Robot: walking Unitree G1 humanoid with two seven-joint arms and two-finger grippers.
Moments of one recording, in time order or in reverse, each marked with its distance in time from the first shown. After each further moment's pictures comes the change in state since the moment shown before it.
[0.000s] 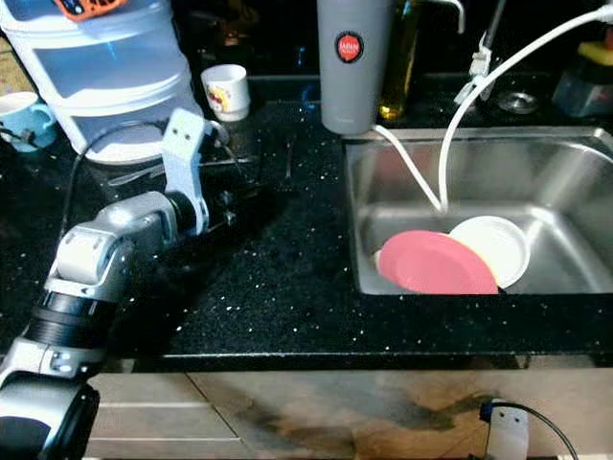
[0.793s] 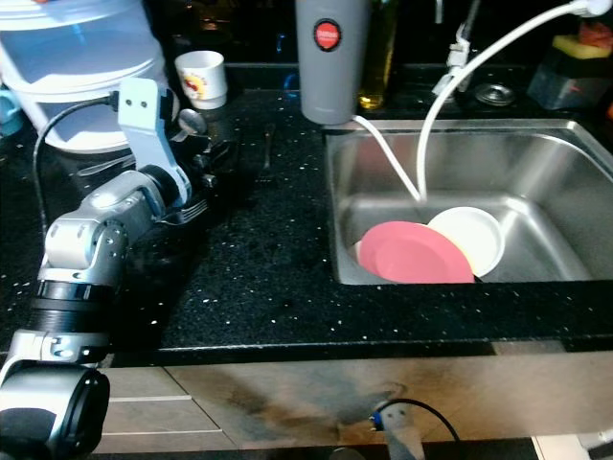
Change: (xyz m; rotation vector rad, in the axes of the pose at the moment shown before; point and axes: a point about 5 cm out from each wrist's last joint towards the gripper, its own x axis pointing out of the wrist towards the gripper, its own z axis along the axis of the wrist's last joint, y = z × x) left arm -0.009 0.034 0.015 -0.141 -0.183 0.284; right arm -0.019 0.102 -0.059 -0.248 0.171 0.102
